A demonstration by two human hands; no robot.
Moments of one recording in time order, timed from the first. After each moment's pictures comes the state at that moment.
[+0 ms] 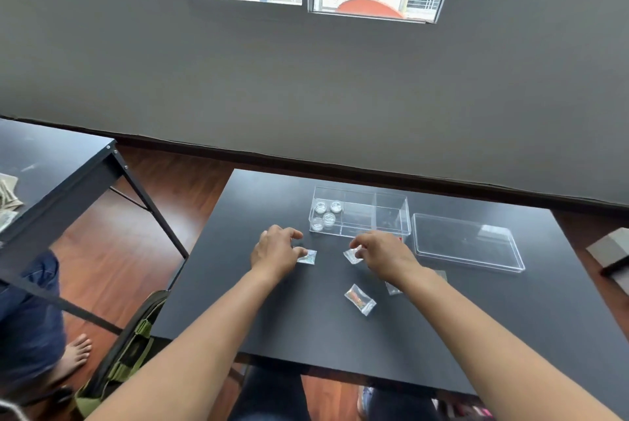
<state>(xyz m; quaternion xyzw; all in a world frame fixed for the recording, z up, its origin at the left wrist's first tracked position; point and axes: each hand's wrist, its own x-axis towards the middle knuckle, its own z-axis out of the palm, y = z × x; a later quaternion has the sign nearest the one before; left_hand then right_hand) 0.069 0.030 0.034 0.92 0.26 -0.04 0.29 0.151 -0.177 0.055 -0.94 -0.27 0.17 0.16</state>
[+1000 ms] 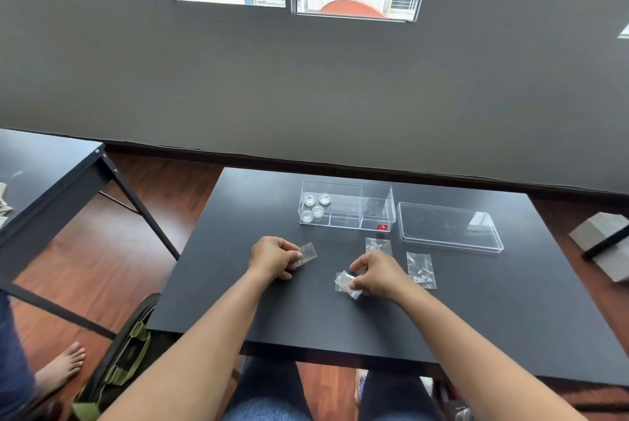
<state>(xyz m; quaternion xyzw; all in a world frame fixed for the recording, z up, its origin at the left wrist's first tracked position) 0.044 0.010 0.030 0.76 0.35 -0.06 0.55 0.101 -0.208 0.043 -0.91 -0.11 0.28 0.27</state>
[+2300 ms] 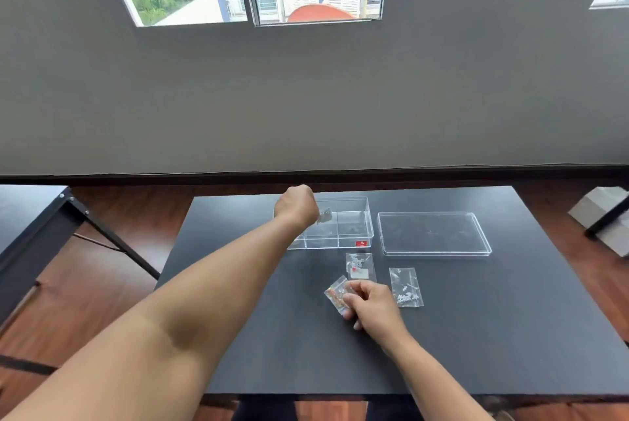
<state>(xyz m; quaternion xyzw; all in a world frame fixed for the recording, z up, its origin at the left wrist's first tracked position) 0.197 -0.045 0.099 0.95 0.20 -0.04 0.24 0.086 -0.227 0.017 -0.78 0.04 0.22 0.58</state>
